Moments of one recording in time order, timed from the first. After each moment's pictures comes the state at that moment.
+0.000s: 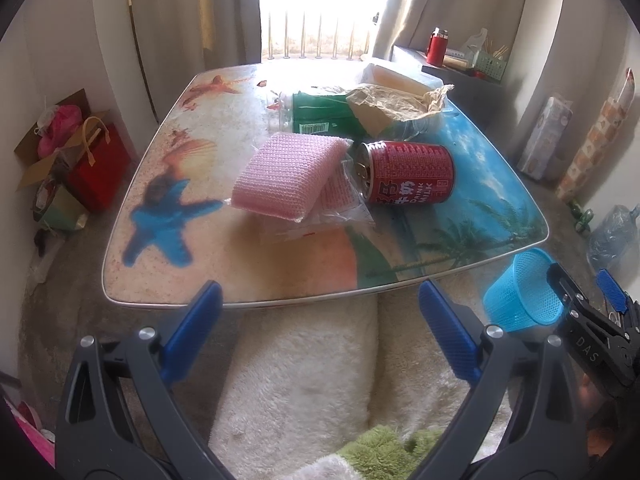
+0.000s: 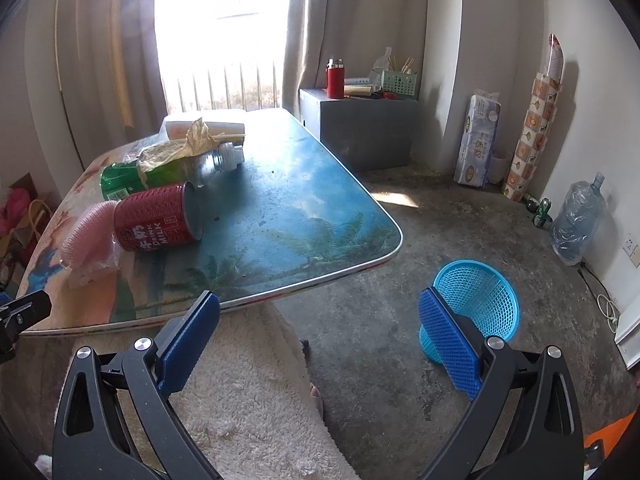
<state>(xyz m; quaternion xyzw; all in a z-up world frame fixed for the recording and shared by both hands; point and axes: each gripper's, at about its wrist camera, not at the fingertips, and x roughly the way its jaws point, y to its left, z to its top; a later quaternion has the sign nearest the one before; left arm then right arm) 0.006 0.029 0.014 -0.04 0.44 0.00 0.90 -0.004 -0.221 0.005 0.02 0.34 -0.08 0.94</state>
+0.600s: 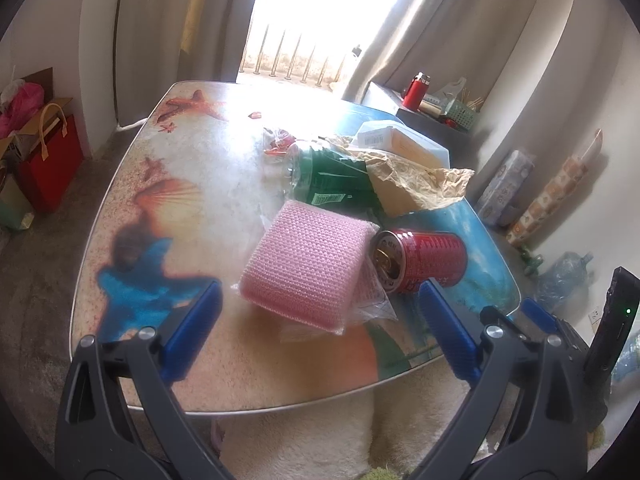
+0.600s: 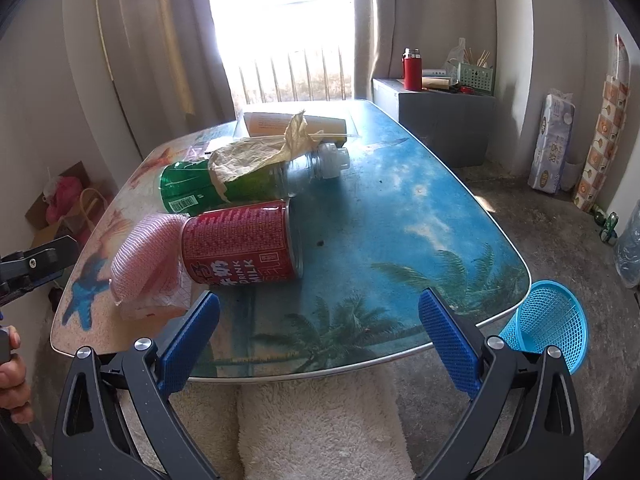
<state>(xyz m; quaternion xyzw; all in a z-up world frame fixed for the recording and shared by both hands) 0.072 0.101 0.017 -0.13 0.39 -0.08 0.91 0.070 -0.164 -0.002 0.04 0.37 0.05 0.93</state>
